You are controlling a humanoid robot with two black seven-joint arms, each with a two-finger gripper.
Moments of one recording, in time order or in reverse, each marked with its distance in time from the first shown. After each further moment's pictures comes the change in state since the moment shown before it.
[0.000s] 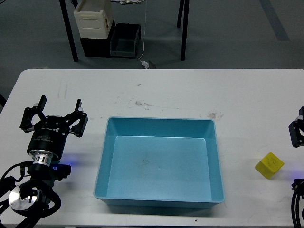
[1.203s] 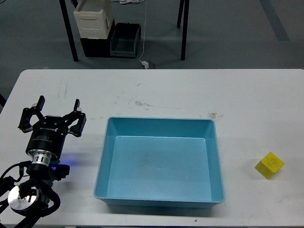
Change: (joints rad) left arm 0.001 -0.001 -0.010 0.010 0.001 0.002 0.000; right arm 0.452 -0.303 0.095 -0.060 -1.320 -0.019 0.009
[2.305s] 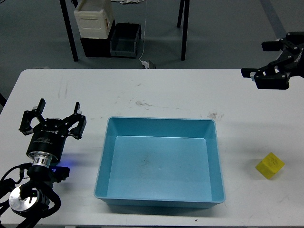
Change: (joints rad) left arm 0.004 -0.006 0.005 0.017 -0.001 -0.001 0.000; right arm 0.797 -0.744 -1.159 0.017 -0.969 0.230 0.393
